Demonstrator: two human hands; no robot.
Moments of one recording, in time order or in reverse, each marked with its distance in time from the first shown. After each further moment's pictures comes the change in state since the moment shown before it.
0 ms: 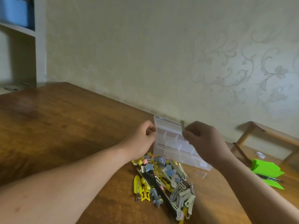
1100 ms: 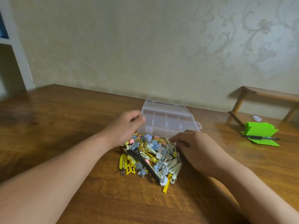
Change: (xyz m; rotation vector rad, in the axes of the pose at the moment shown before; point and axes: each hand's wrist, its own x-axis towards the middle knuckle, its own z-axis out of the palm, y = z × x) left_hand -0.022 0.014 0.002 0.196 -0.073 0.061; right_hand -0.077 0.050 0.010 -0.235 -0.183 -0.133
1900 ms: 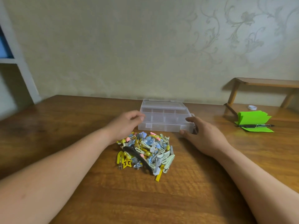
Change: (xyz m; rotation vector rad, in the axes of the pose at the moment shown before) left_hand 0.017 0.003 0.005 -0.003 -0.112 -0.082; right_hand 0.002 0.052 -0.002 0.087 0.086 0.295
